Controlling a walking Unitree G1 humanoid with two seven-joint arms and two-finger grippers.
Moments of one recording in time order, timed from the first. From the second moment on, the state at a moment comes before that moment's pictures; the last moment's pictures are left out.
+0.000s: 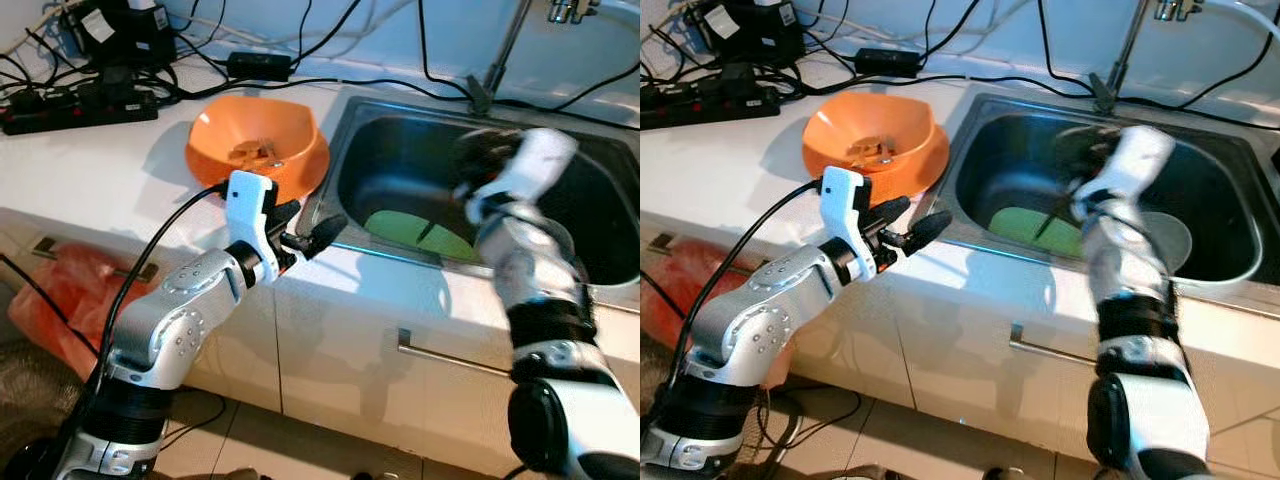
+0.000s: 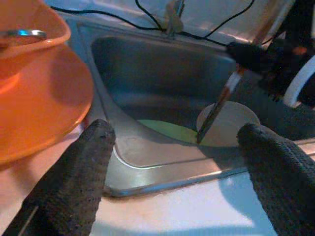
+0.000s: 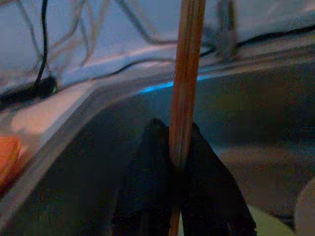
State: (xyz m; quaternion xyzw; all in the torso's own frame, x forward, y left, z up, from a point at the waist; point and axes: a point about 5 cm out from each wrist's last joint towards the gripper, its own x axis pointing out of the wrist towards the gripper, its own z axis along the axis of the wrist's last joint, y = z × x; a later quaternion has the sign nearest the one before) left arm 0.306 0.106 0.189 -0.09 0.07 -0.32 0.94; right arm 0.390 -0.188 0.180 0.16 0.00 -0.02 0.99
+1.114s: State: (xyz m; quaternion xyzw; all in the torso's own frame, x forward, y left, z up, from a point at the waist) left arm 0.304 0.097 0.197 -0.02 0.03 -0.36 0.93; right arm 0.396 -0.169 0.159 0.08 0.03 0.06 0.99
